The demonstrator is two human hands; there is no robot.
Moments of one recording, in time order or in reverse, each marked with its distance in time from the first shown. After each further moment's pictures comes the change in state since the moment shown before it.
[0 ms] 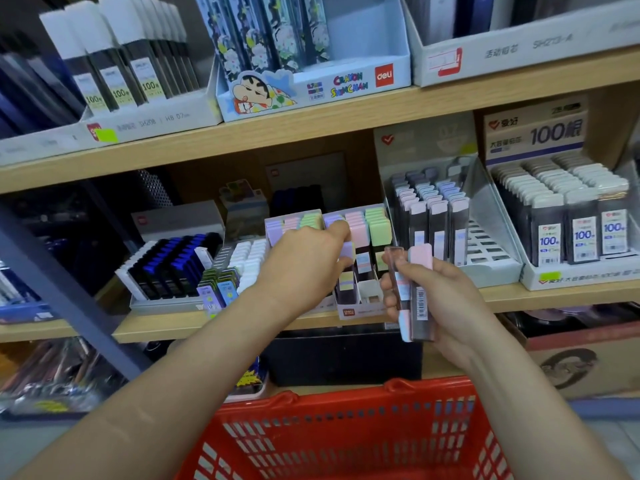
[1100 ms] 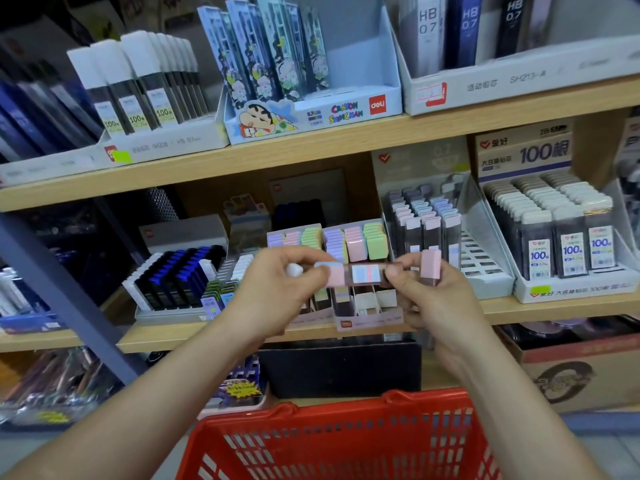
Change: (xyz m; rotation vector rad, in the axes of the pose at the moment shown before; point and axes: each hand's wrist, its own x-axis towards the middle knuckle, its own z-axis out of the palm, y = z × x) left_hand -0.040 -0.004 -0.033 -1.060 -0.018 -0.379; right_hand -0.008 -0.008 0.002 -0.232 0.096 -0.170
